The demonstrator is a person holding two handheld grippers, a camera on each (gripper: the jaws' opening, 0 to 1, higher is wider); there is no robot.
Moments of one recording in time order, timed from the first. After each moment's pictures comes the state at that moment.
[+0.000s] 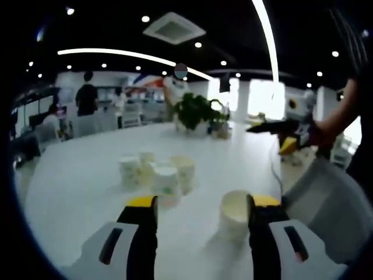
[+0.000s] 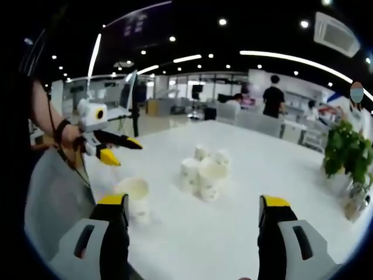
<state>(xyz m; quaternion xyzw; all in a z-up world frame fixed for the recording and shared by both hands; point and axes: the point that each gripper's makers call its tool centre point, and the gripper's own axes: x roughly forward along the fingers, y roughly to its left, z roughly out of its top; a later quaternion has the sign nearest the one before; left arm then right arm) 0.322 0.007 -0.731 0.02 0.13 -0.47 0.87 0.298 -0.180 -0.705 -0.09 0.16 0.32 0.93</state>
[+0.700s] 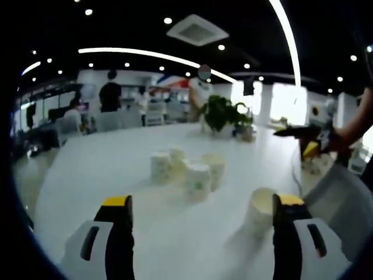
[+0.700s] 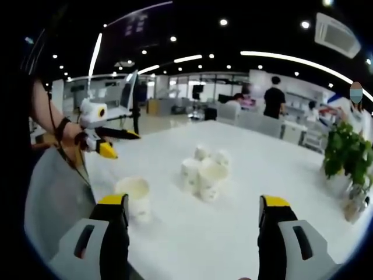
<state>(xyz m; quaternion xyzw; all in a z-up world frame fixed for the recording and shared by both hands) 0.342 0.049 -0.733 0.00 0.14 -0.40 0.91 0.297 -0.182 -0.705 -0.10 0.16 0.32 0.93</state>
